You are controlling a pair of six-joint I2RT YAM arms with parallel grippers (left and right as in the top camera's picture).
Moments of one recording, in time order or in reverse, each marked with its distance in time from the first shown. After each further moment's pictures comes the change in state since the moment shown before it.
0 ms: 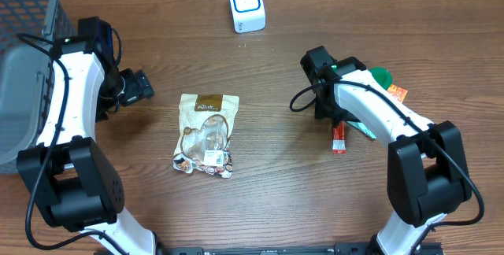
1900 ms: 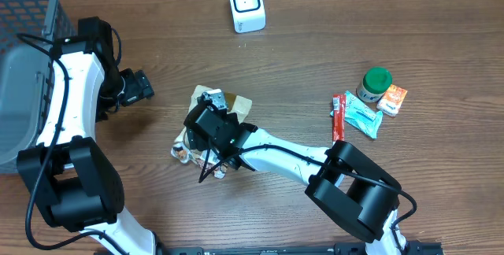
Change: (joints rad) left arm 0.000 0.000 0.000 0.000 0.000 0.000; right arm 0.600 0.174 -0.003 0.791 -0.174 0.130
